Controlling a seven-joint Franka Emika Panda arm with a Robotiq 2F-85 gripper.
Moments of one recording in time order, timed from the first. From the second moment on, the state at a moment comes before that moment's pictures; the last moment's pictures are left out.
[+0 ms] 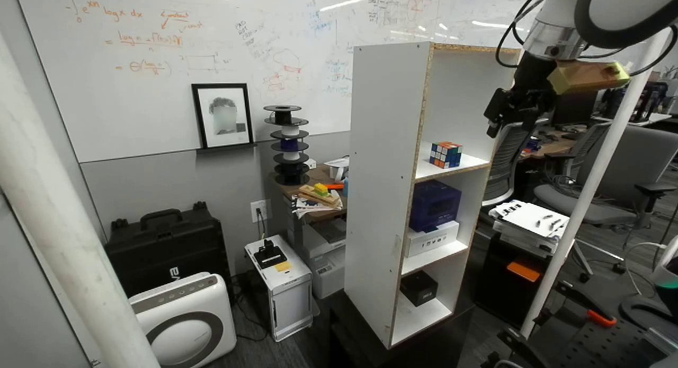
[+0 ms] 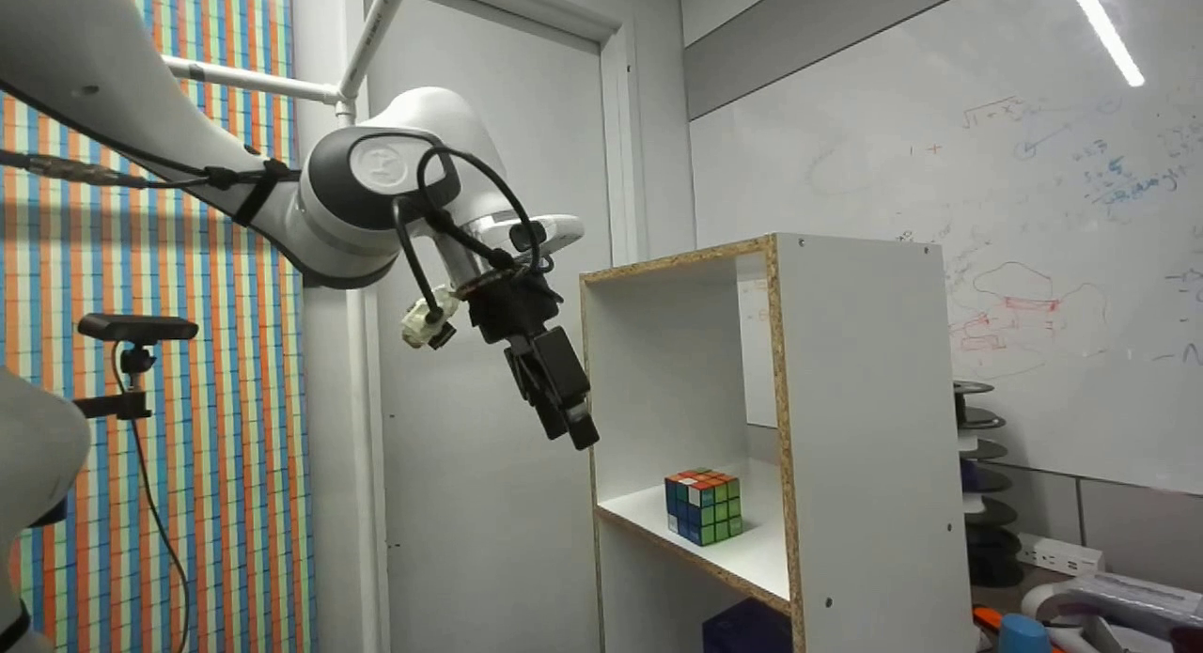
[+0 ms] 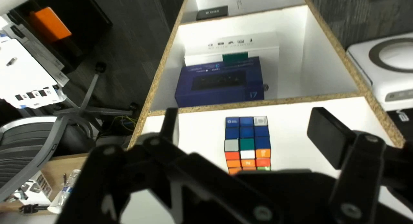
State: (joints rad) arm -0.10 -0.67 0.03 -2.75 -0.24 2.39 0.31
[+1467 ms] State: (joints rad) arm -0.44 -0.26 0.22 -2.74 -0.39 3.07 0.43
